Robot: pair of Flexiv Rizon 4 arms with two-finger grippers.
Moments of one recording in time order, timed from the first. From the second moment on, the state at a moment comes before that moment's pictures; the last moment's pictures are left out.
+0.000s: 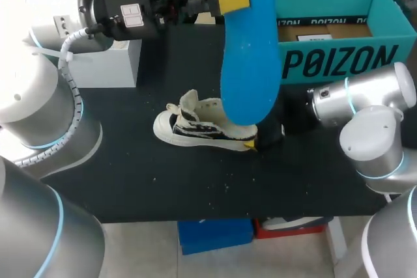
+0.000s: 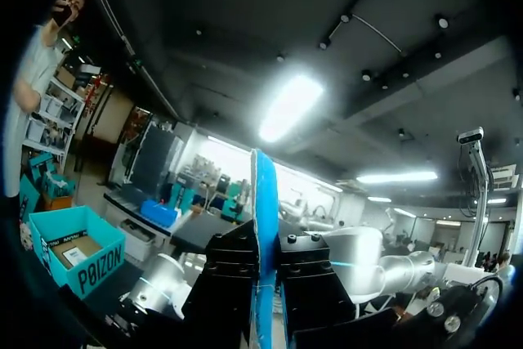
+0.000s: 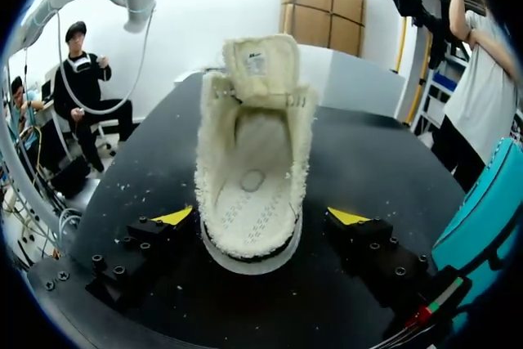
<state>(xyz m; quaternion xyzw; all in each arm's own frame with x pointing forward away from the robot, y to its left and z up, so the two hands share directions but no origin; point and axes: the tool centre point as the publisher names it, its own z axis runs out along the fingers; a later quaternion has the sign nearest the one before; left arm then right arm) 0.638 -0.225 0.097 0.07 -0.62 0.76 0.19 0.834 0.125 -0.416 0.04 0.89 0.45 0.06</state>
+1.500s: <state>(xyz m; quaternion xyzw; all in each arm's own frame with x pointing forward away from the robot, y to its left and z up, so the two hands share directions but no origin) 0.638 -0.225 0.097 0.07 -0.62 0.76 0.19 0.839 0.126 -0.394 0.00 1.00 0.08 0.02</state>
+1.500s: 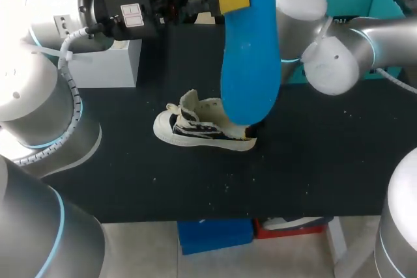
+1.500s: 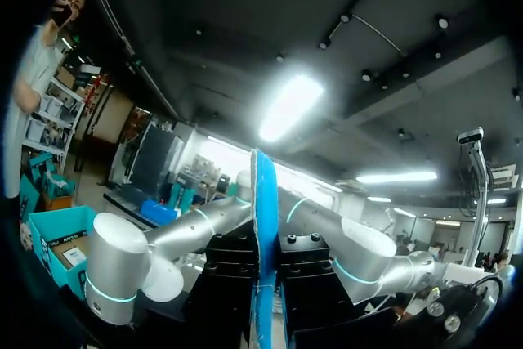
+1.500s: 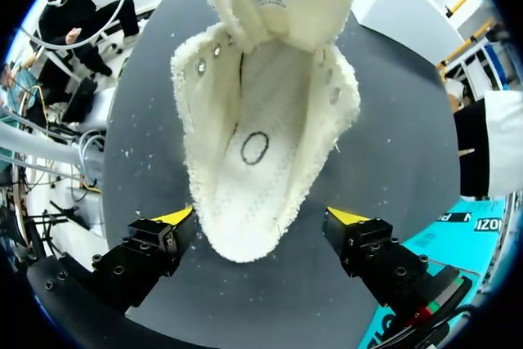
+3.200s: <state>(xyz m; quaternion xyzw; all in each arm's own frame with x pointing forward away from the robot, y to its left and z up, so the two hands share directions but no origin) 0.638 -0.226 0.097 0.07 -0.62 0.76 0.19 0.841 0.133 -0.390 0.05 0.97 0.24 0.02</state>
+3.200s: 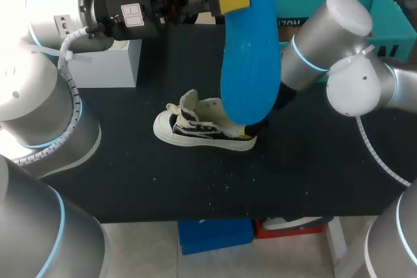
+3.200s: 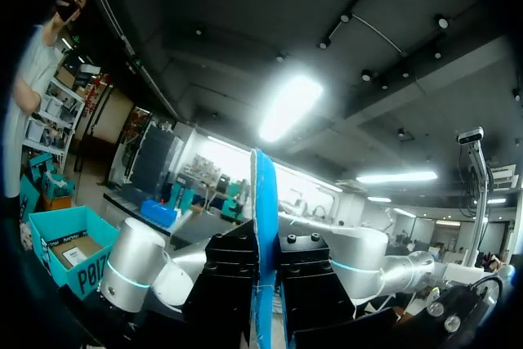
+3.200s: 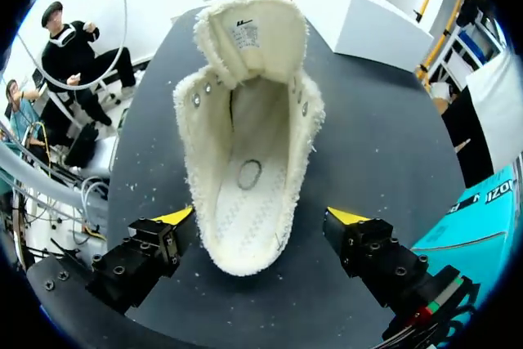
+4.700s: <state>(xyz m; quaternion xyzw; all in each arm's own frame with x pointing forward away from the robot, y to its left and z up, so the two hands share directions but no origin) 0.638 -0.226 0.097 0.07 -0.62 0.76 0.19 0.832 0.128 -0.412 0.09 0.88 0.45 0.06</state>
